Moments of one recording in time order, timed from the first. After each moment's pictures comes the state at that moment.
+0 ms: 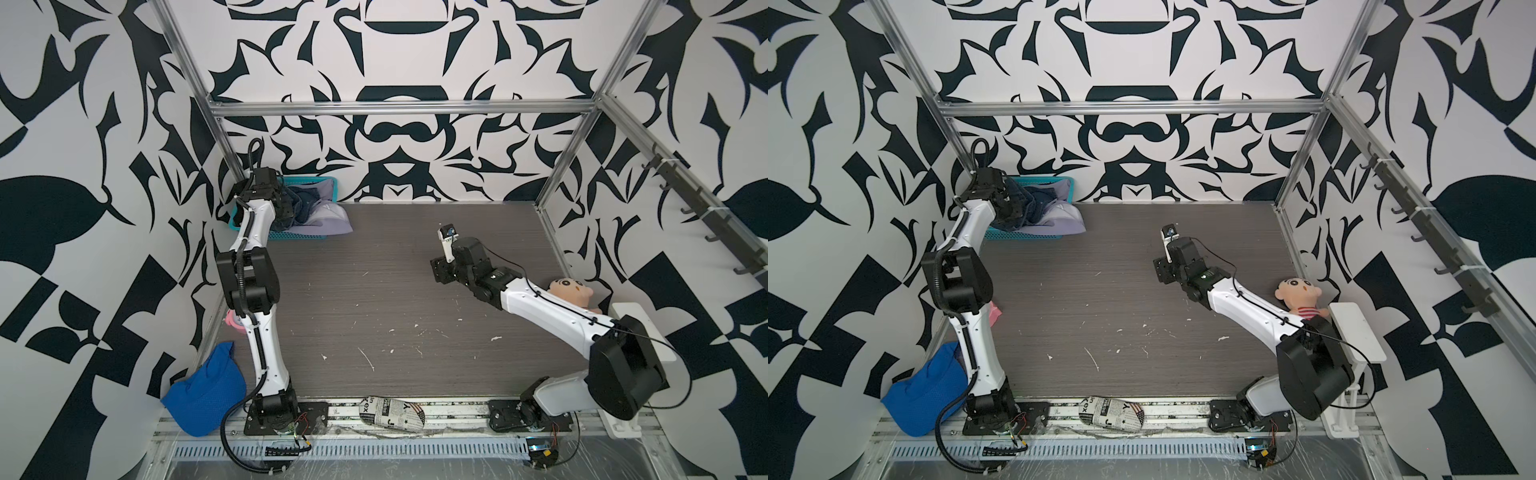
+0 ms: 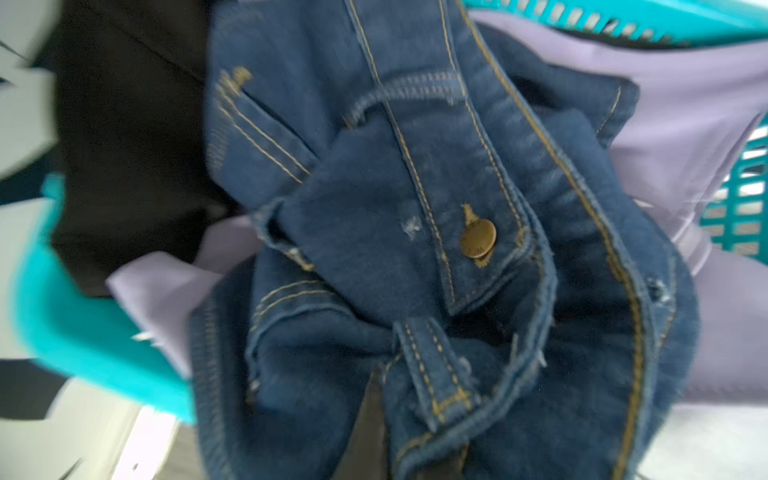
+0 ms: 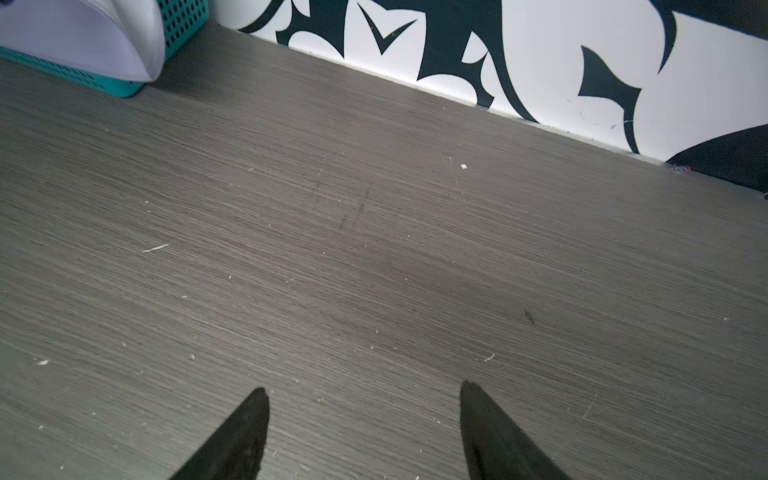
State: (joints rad) left arm 0.12 2.21 2.10 -0.76 -0.10 -0.12; right arm 0.56 1.45 0.96 -0.18 0.20 0.11
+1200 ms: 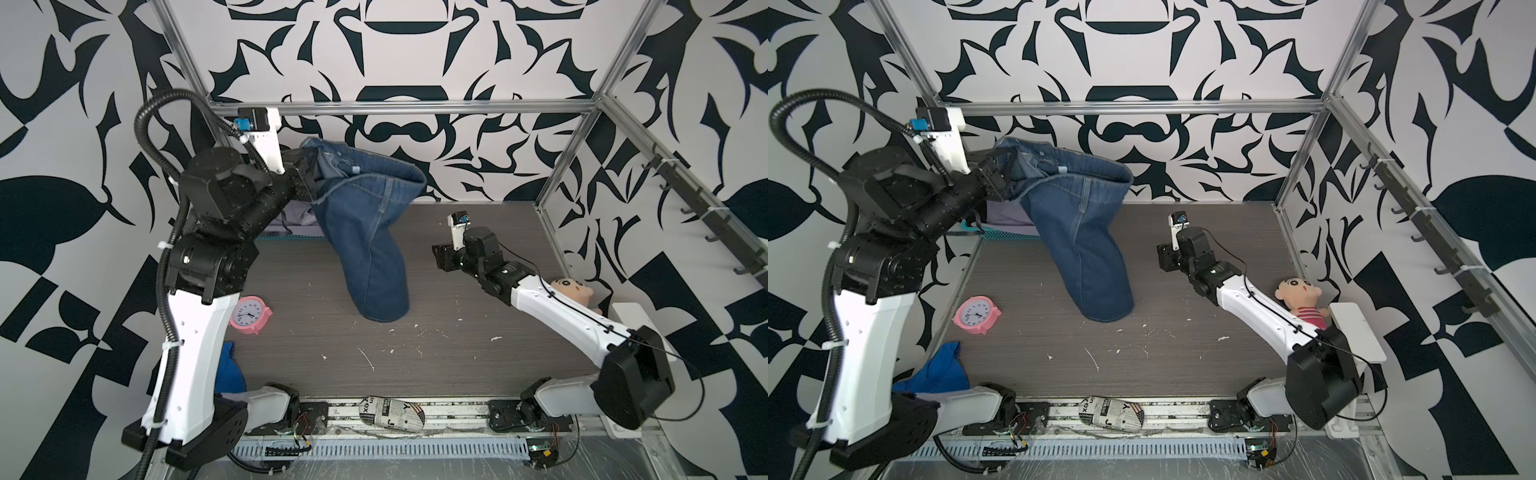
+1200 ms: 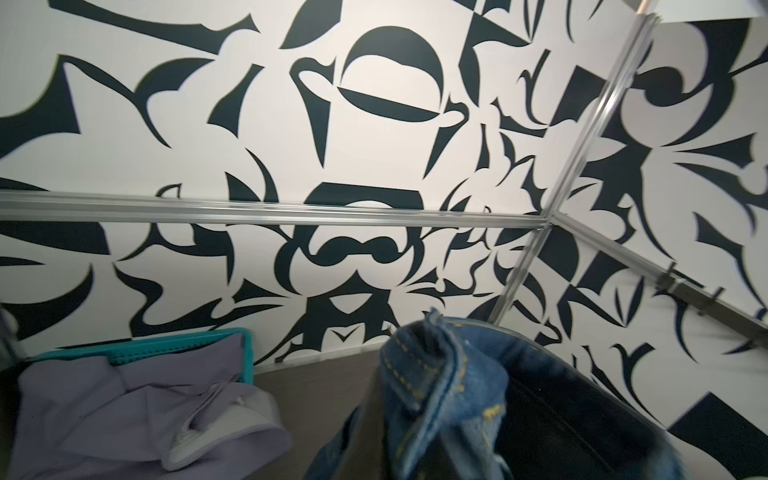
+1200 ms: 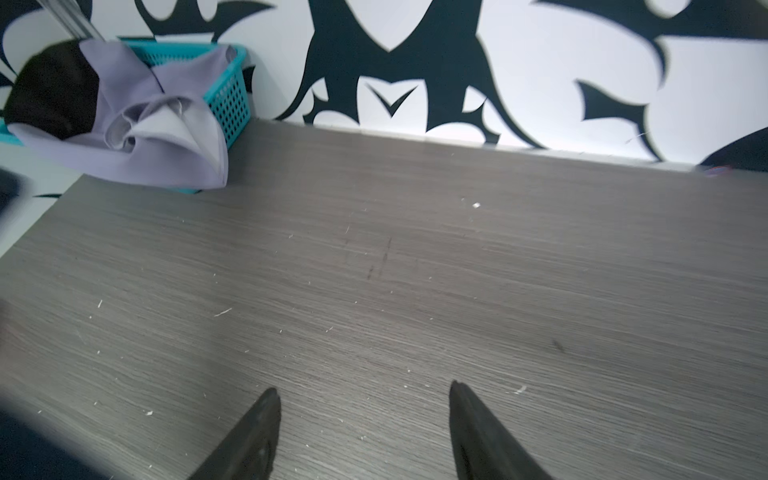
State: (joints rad) left arm -0.34 1.22 1.89 -0.65 0.14 -0.26; right arm 0.51 1.34 1.02 -0.19 0.11 0.23
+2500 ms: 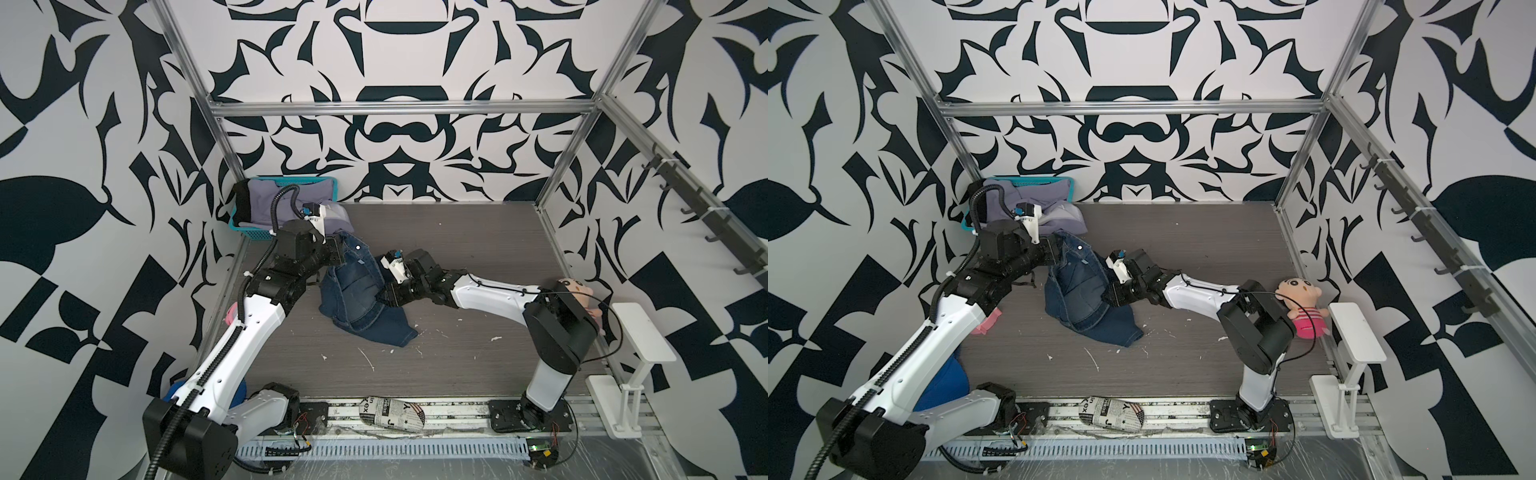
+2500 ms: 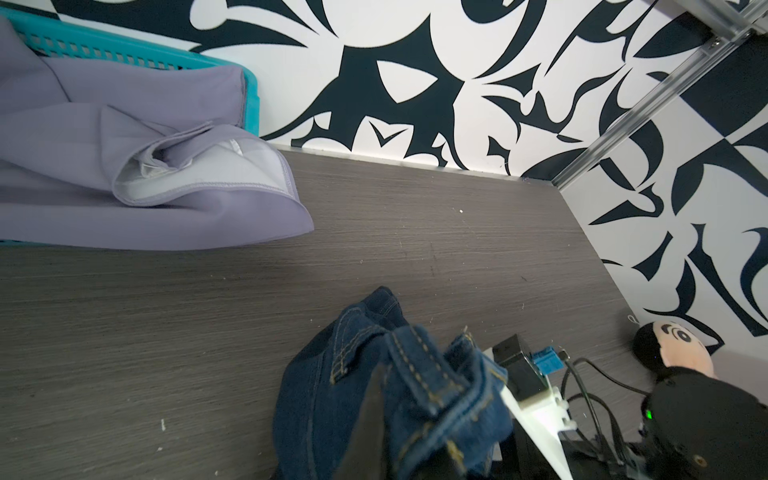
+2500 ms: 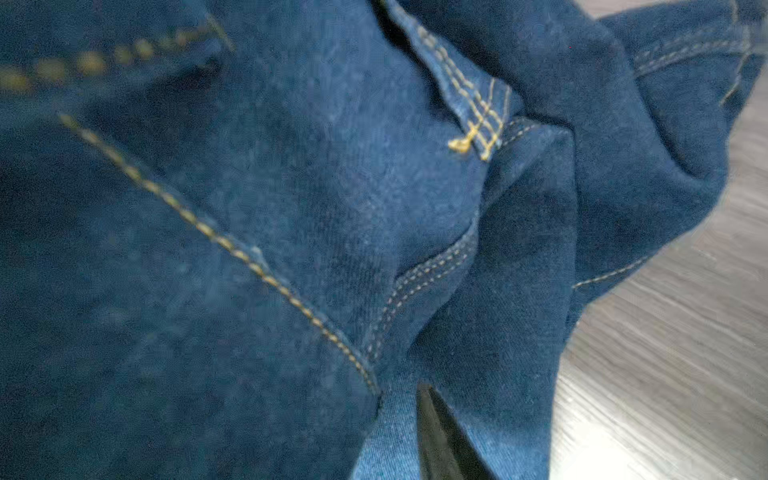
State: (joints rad) left arm -0.34 1.11 1.05 -0.36 0.10 -0.35; right arm 0.76 1.77 1.12 -0.11 -0.41 0.44
